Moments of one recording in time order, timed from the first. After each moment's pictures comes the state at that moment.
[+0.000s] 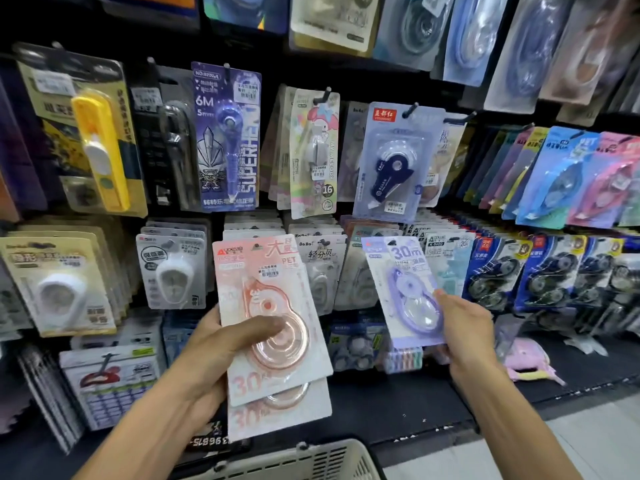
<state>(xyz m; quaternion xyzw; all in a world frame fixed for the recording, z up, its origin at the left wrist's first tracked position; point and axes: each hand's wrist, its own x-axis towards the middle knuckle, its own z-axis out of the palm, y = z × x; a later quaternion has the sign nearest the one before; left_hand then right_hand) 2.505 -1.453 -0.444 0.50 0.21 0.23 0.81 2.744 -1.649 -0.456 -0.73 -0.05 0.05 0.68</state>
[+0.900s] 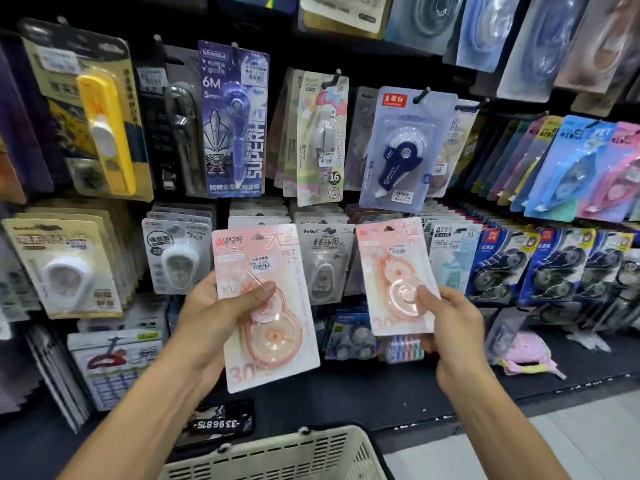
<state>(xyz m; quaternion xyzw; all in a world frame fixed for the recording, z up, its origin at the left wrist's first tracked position) 2.509 -1.446 -0.440 0.49 0.21 0.32 0.78 2.704 -1.640 -0.450 -0.67 -0.05 0.10 0.74</state>
